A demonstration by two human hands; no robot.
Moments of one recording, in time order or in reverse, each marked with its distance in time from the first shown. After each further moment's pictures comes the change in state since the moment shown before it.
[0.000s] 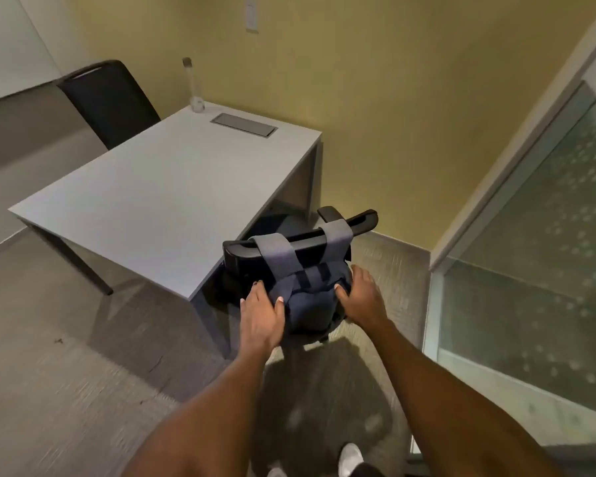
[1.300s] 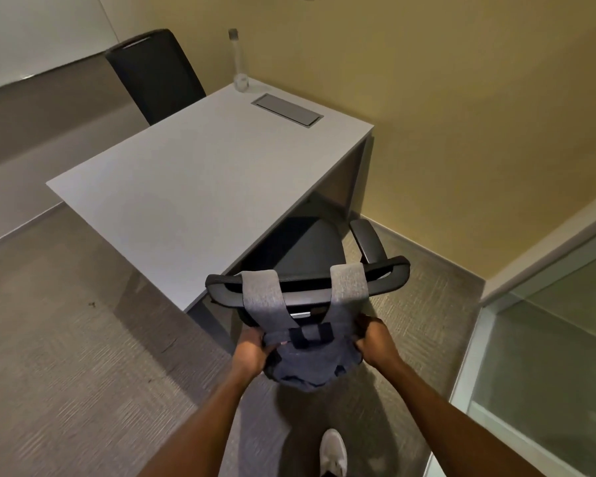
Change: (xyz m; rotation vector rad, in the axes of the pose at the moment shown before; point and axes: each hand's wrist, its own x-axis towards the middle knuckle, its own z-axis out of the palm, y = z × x) left_hand 0.102 -0.010 0.062 -0.137 -0.122 -0.195; right_hand 0.154 0.080 0.038 0.127 -0.400 -0.011
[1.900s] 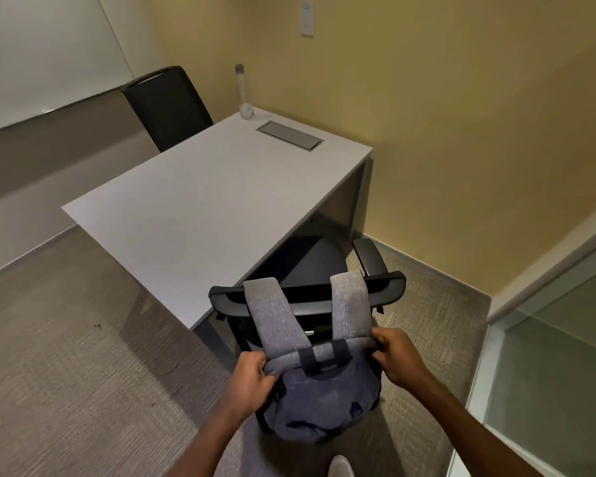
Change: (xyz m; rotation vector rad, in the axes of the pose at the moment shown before) left_hand -0.046 0.006 -0.025 -0.068 0.078 0.236; right_hand -0.035 -0.012 -0.048 -0.041 0.100 -0.303
